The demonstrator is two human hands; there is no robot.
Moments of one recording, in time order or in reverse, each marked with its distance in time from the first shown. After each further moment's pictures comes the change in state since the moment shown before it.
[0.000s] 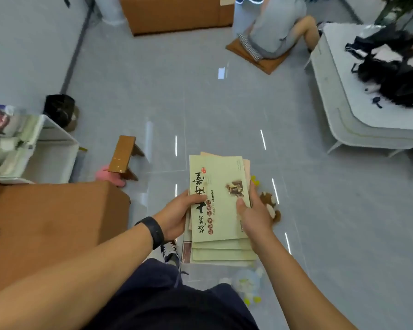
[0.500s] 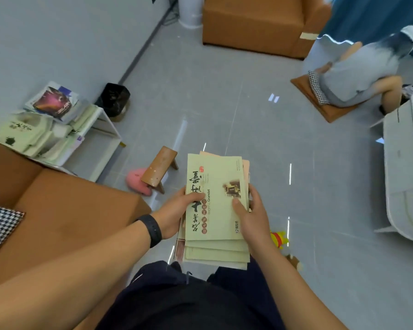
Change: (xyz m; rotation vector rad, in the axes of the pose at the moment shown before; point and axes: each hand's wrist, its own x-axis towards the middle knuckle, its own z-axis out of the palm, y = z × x) left_hand 0.041 0.185 -0.179 -0.143 0.282 0.192; right_hand 0.143 -0.173 0.201 -0.093 -0.223 -0.140
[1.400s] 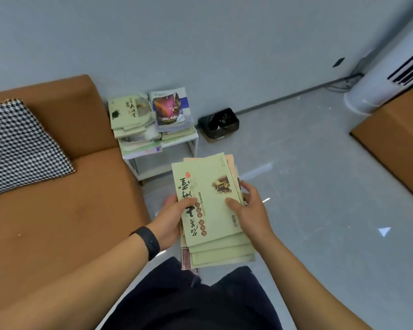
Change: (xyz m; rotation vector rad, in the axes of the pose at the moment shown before) left_hand 0.187 0.248 -0.184 -0.689 0.671 0.315; right_hand 0.379 -0.279 0.297 -0.541 -0.810 -0.235
